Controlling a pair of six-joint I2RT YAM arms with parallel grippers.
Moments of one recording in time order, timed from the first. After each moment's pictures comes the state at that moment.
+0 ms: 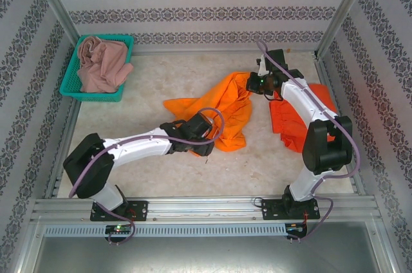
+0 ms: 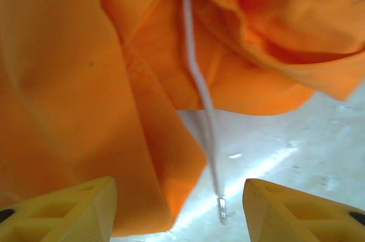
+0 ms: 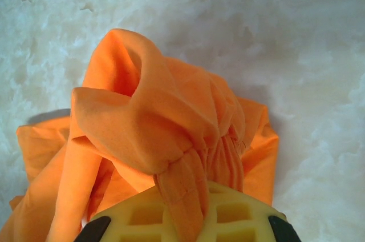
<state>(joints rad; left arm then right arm) -0.87 1.60 1.00 -0.47 -0.10 -0.40 0.17 1.71 1.39 -0.61 -0.28 0.39</state>
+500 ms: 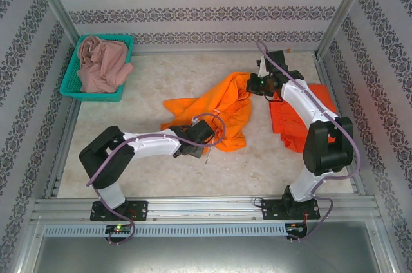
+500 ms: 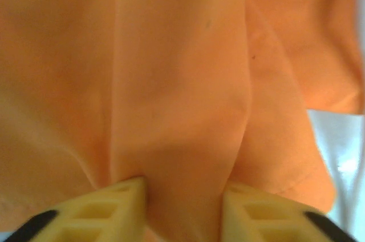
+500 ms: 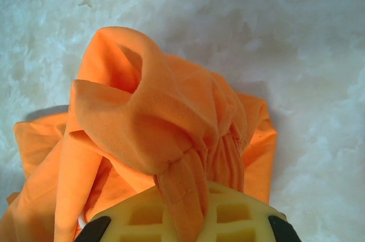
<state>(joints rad) -0.87 1.74 0.97 -0.47 -0.27 -0.47 0.17 1.70 1.37 -0.61 -0.28 0.39</state>
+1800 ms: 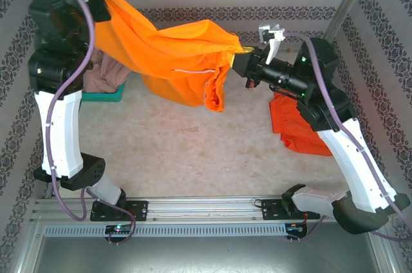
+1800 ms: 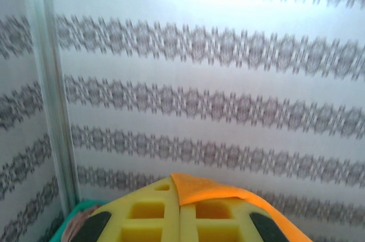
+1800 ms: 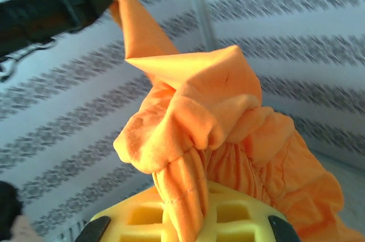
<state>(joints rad) -0.21 1.62 2.60 -0.88 -0.41 -0.06 0.51 1.18 1.66 -0.46 -0.51 0.31</state>
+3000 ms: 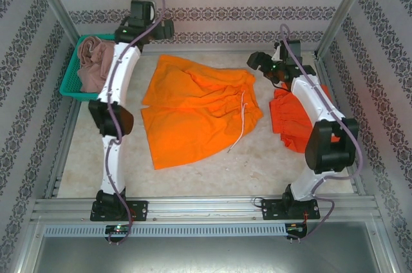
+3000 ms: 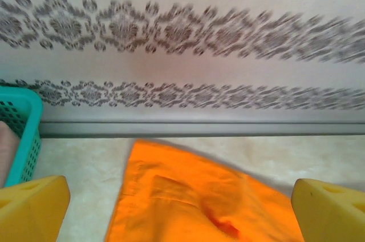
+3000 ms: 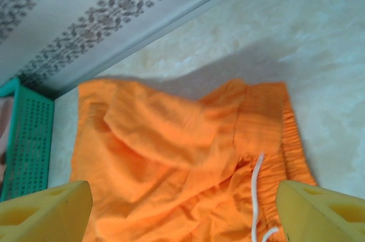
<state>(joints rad) -0.14 2.24 2.57 -0.88 -0.03 -0.21 0.08 1.67 1.43 -0.44 -0.33 0.60</state>
